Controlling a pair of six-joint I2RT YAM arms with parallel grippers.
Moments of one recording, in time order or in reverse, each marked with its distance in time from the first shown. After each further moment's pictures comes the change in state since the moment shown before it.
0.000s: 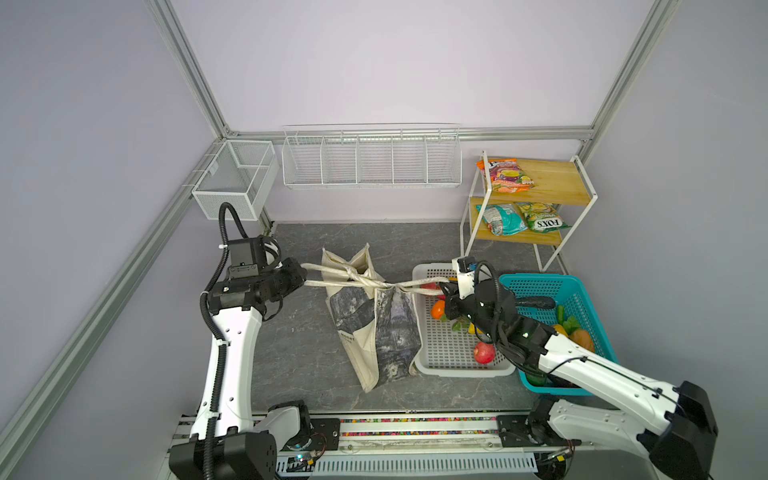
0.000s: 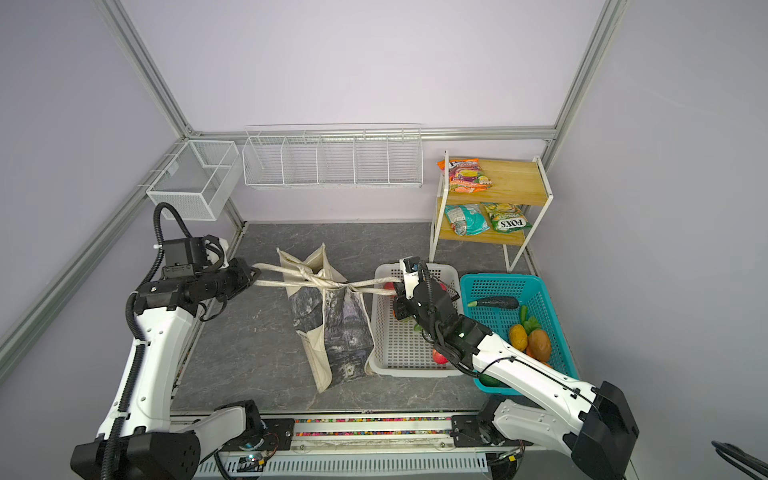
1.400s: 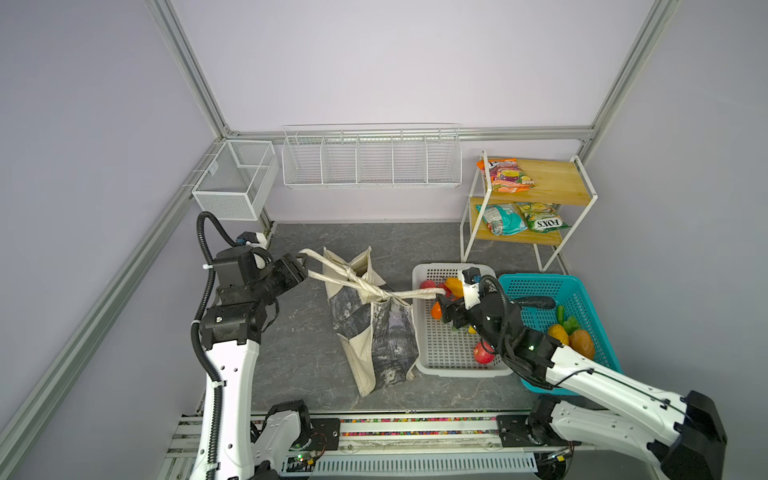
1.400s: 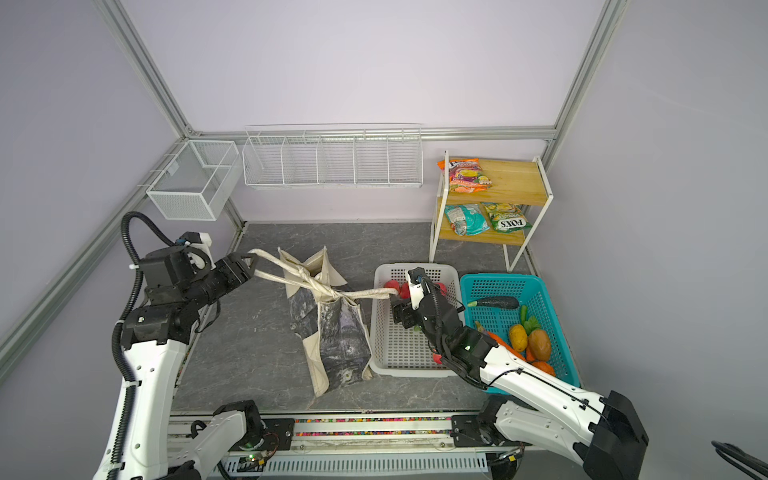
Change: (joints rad) left arm -0.009 -0.191 -0.069 0.192 -0.011 -0.036; right arm 0.043 -0.074 -0.109 0.059 0.100 -0.114
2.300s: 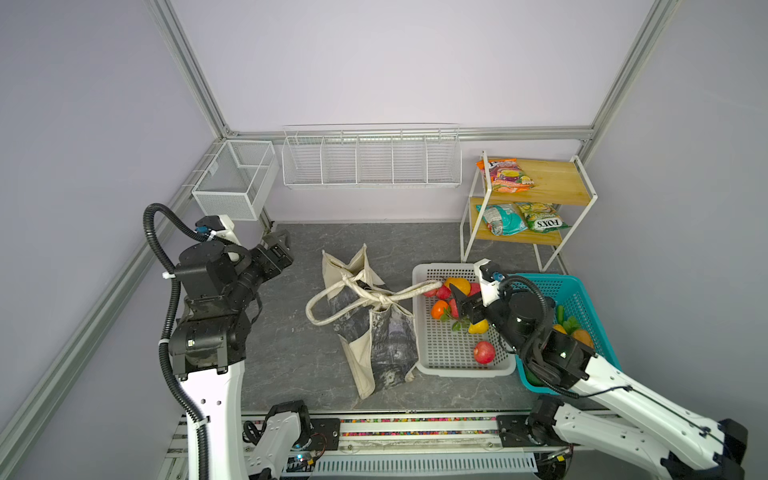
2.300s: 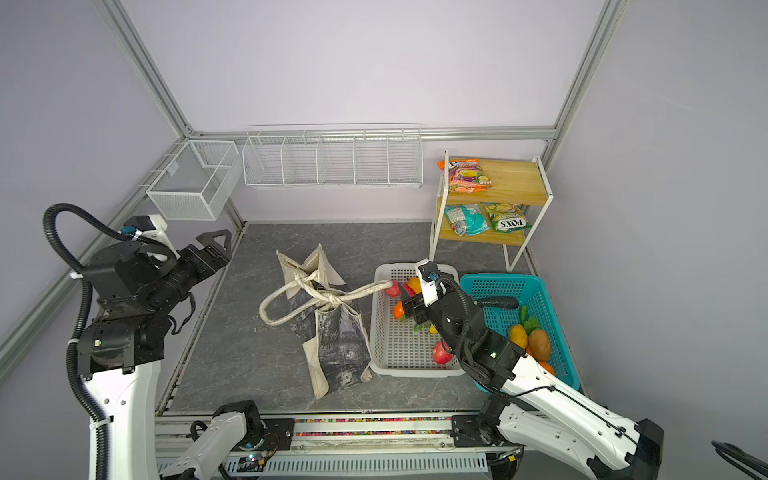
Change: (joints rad) left arm 0.004 -0.042 0.232 -0.039 -0.183 0.013; right arm -0.012 -0.165 0.109 -0.116 0.034 -0.187
